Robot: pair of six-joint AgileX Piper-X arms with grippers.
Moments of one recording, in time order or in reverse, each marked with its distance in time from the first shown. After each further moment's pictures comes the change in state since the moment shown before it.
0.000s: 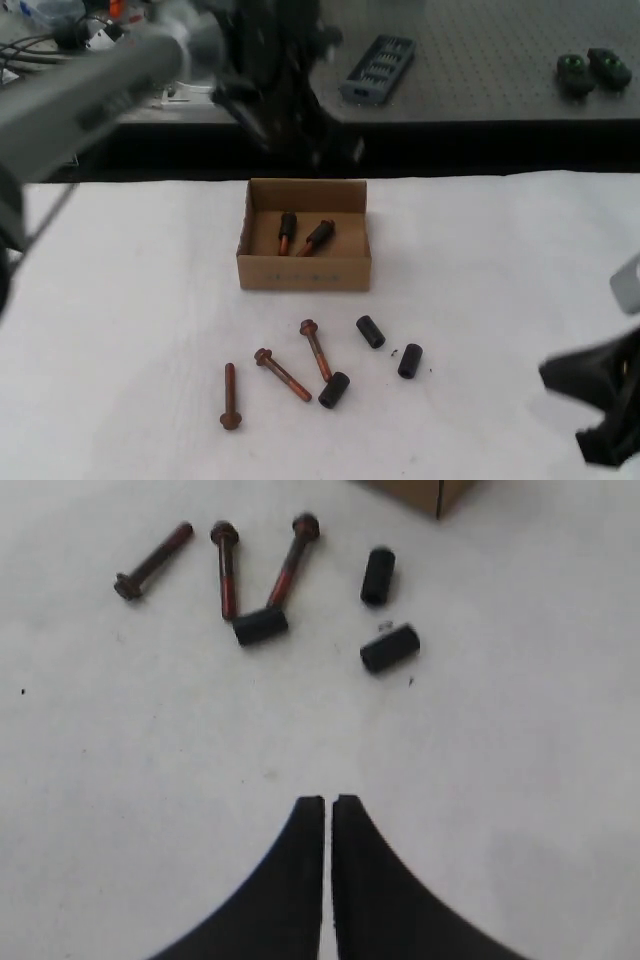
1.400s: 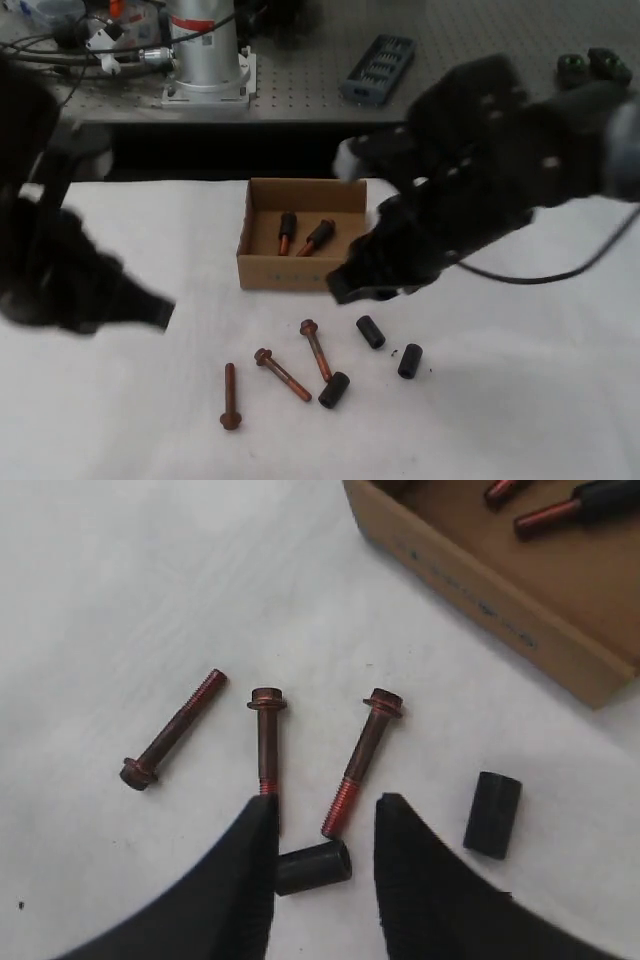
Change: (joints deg) left arm 4.6 -58.9 62.6 3.0 -0.3 -5.6; right arm 11.1 53.1 -42.9 4.4 -0.2 5.4
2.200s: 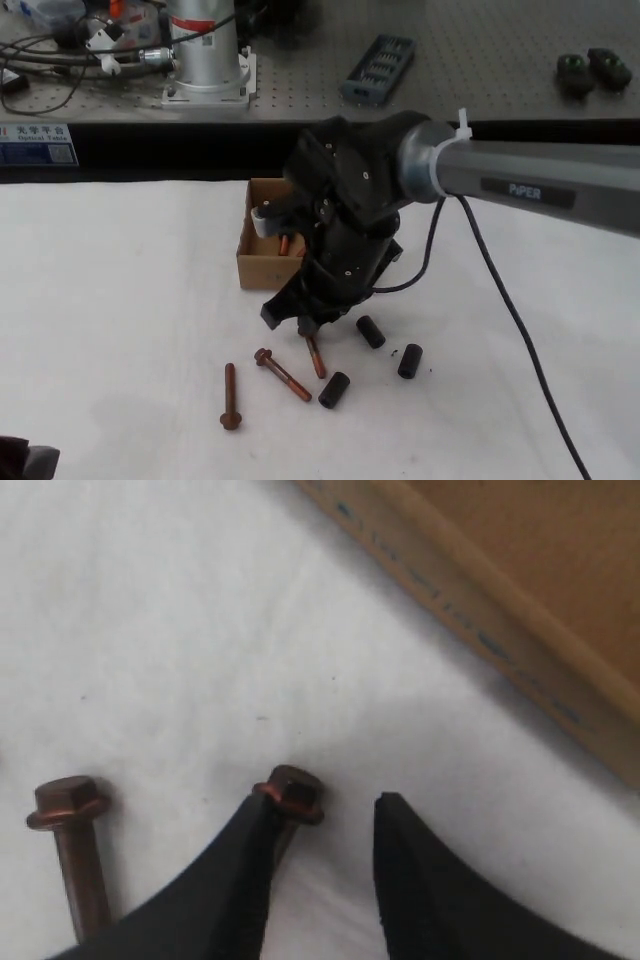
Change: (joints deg) left arm 0.0 -33.6 29.8 -3.6 -0.6 -3.9; right arm 4.0 24.8 -25.4 15.7 13.8 0.7
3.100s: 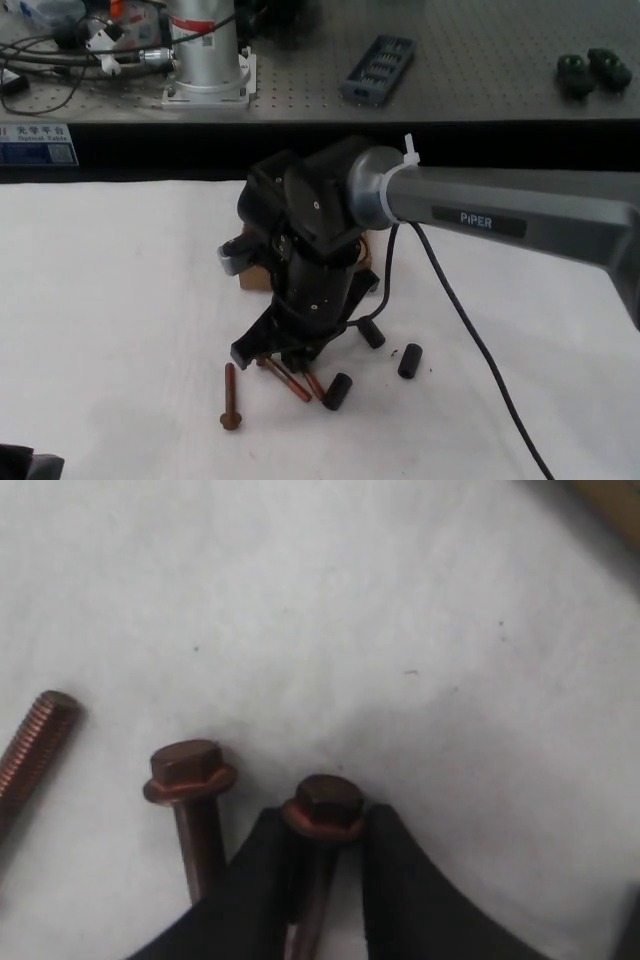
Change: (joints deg) left arm 0.0 -0.5 0.8 0.0 3.0 -0.1; right arm 5.7 1.6 -1.0 5.4 1.9 4.8
